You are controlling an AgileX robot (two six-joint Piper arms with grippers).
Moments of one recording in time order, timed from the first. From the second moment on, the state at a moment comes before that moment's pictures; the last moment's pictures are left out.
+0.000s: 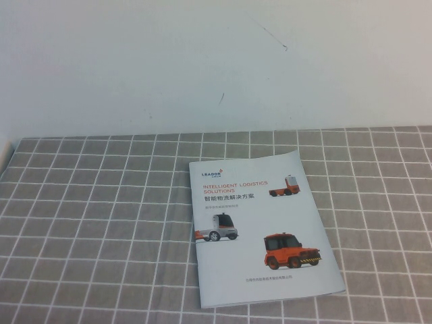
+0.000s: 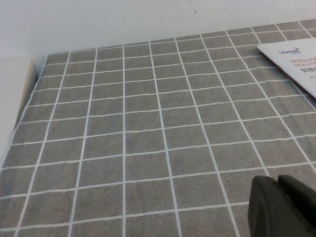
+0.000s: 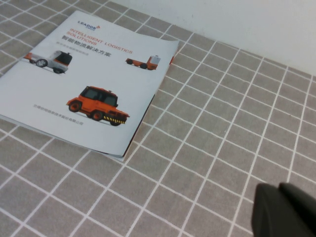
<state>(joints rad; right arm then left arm) 0.36 0.15 -0.35 -0.05 0.74 -0.15 -0.12 -0.01 0.02 -0.04 0.35 0.02</state>
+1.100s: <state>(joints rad) 0.36 0.15 -0.35 -0.04 0.74 -0.15 -0.12 -0.01 0.02 -0.03 0.36 -0.04</state>
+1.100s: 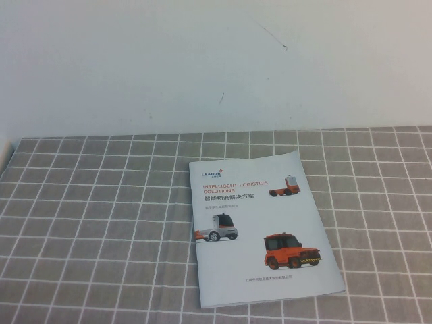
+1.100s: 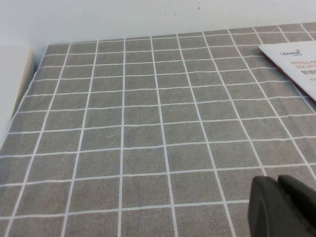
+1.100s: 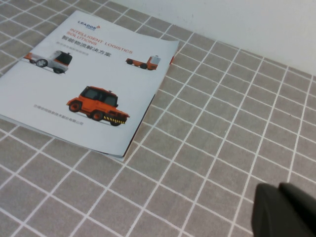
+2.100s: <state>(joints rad) -0.11 -0.01 -0.03 -0.10 0.49 -0.05 -0.12 -0.01 0.02 -0.03 0.37 -0.04</state>
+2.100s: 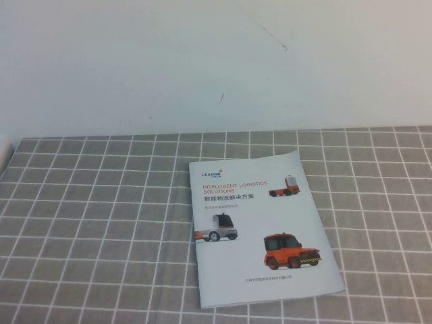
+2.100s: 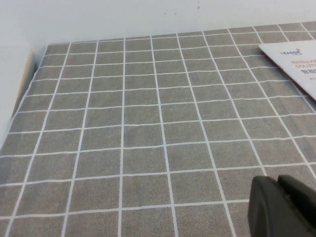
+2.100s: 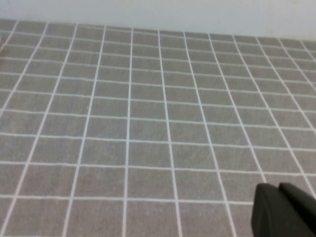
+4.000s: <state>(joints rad) -0.05 -0.01 0.02 -0.01 0.42 -0.13 -0.12 -0.01 0.02 -0.03 0.37 -0.04</state>
